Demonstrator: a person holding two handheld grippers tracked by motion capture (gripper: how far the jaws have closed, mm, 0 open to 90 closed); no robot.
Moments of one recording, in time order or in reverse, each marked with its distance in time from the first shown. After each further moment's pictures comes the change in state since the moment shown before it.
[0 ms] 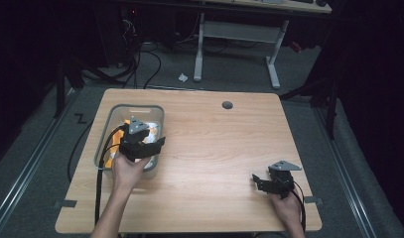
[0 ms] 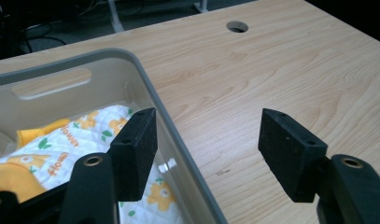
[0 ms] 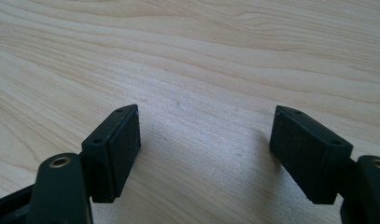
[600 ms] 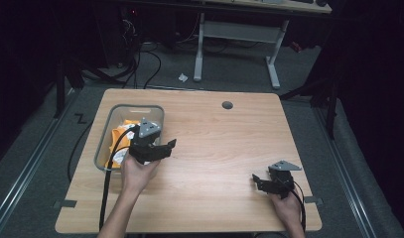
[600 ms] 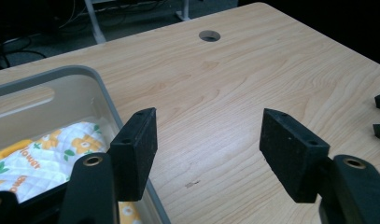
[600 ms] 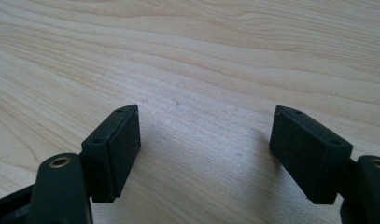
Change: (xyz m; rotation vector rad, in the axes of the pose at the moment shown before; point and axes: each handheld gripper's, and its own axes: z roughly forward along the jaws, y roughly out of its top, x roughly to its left) left arm -0.027 0.004 0.003 -0.028 -0.055 0.043; right arm 0.000 0.000 0.000 0.000 0.000 0.000
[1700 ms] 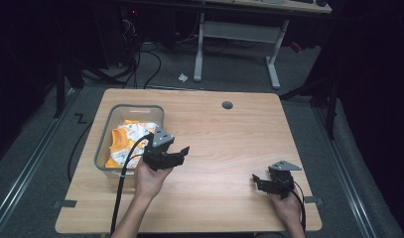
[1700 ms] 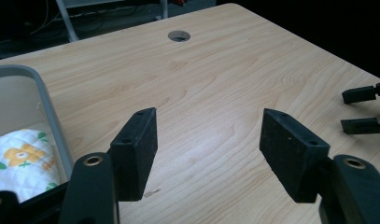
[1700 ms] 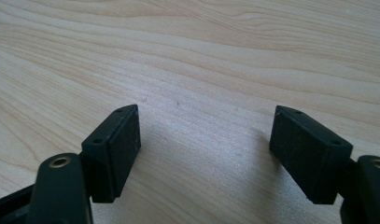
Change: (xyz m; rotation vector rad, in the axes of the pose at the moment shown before) left arm -0.028 -0.013 0.019 -0.022 -0.075 0.007; right arm 0.000 0.000 0.000 0.000 0.000 0.000
